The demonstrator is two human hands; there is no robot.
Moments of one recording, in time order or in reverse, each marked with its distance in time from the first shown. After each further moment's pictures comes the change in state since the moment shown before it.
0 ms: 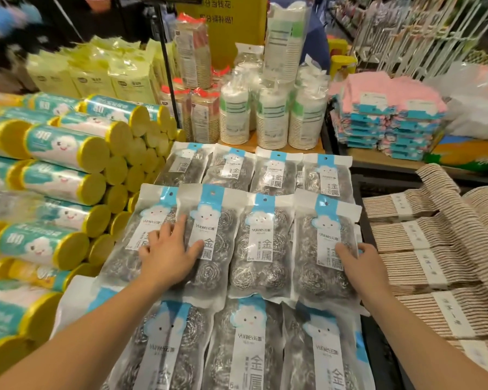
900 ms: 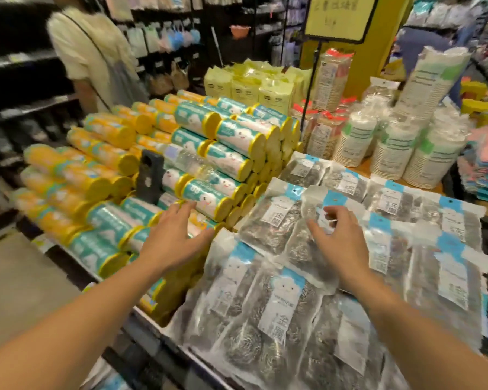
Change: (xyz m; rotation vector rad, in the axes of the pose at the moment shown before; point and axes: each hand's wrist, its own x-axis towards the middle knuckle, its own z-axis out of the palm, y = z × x) left_hand -0.138 -0.186 -0.117 -0.171 0.250 -0.115; right_hand -0.188 -0.159 0.118 -0.096 -0.223 -0.765
